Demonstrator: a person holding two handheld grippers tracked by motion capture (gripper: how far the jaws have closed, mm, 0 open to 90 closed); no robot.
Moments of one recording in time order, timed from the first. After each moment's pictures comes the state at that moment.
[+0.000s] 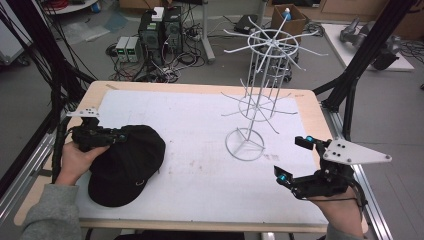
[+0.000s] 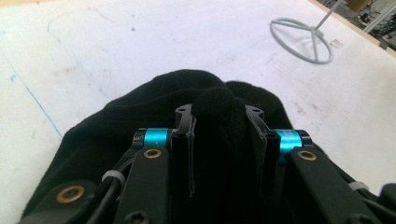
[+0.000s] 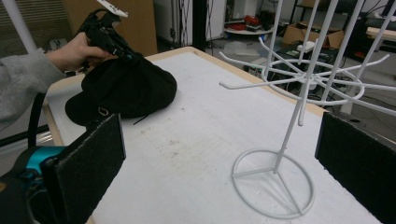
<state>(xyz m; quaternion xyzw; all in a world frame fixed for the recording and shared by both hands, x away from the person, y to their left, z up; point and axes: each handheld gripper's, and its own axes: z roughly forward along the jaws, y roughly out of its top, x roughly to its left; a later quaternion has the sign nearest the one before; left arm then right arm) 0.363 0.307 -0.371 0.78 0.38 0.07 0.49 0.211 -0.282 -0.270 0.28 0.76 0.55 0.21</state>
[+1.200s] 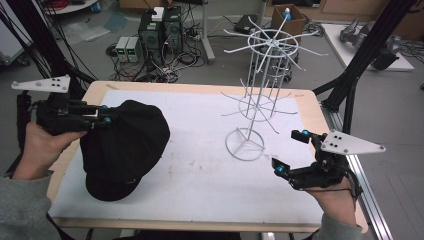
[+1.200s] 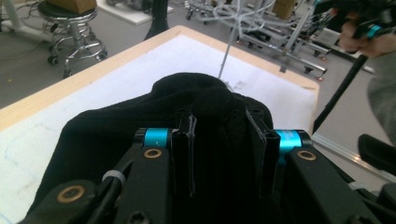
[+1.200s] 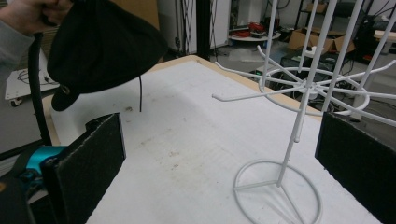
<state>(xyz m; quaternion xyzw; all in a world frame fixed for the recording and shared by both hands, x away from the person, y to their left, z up) 0.316 0.289 -0.228 0.80 0.25 0.06 0.55 0.229 -0.281 -0.272 0.28 0.75 0.57 0.20</state>
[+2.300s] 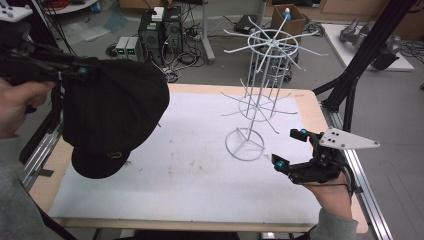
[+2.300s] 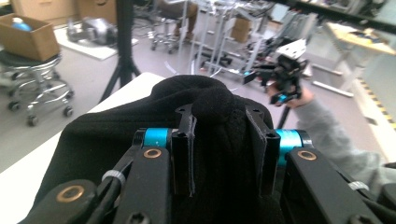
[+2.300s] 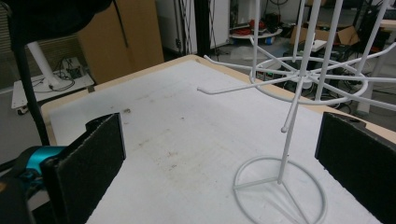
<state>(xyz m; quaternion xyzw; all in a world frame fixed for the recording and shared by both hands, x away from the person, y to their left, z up) 0.328 0.292 -0.113 0.78 0.18 0.01 0.60 0.244 -0.287 -0.285 0.30 0.74 0.57 0.18</state>
